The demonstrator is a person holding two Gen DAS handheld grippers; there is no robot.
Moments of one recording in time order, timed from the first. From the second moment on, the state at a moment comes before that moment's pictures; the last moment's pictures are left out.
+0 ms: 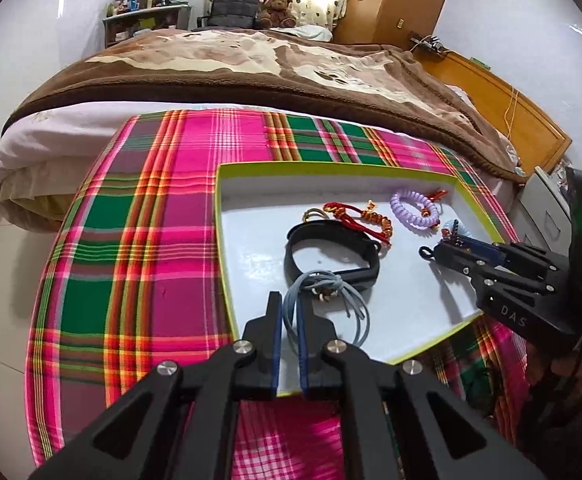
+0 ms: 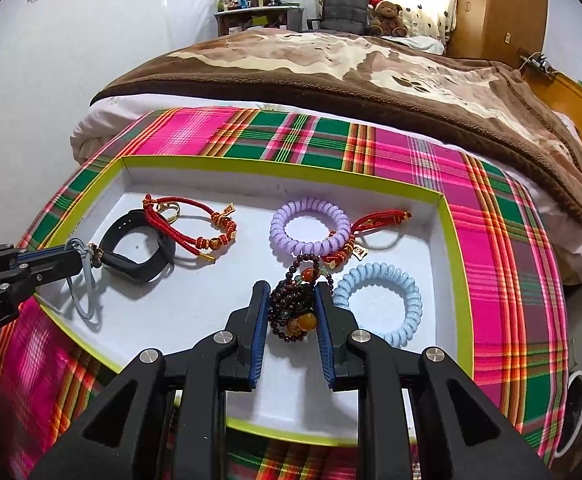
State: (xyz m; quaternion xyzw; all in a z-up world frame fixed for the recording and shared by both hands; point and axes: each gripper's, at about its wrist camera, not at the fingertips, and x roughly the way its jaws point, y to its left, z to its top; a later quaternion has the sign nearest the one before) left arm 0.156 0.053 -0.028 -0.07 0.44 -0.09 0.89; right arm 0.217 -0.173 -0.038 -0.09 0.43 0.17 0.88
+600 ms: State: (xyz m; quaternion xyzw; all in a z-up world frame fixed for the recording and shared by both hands) left arm 0.143 0.044 -0.013 -0.05 0.42 -0.08 0.90; right arm 0.209 -0.173 -0.026 -0.08 0.40 0.16 0.90
